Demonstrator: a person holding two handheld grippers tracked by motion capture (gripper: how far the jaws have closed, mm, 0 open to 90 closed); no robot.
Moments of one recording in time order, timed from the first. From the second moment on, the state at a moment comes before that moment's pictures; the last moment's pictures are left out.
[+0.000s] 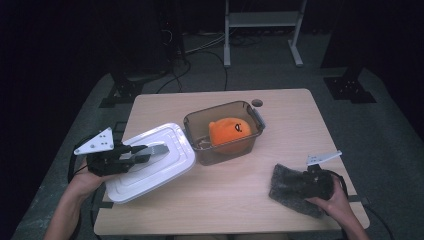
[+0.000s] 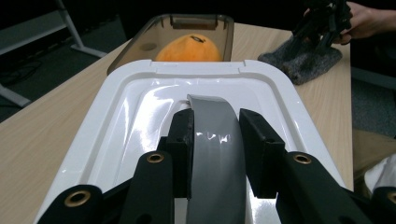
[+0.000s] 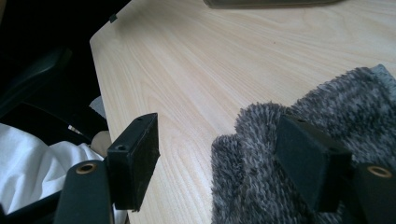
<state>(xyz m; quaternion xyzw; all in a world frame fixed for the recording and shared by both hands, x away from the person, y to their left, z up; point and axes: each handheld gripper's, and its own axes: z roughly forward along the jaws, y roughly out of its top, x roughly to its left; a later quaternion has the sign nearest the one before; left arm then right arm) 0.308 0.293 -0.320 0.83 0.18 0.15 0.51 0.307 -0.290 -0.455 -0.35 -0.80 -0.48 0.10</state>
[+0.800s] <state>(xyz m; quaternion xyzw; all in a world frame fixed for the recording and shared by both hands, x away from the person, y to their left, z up) 0.341 0.251 -0.299 0.83 0.16 0.14 0.52 0.306 -0.291 -0.453 -0.34 -0.80 -0.48 0.10</state>
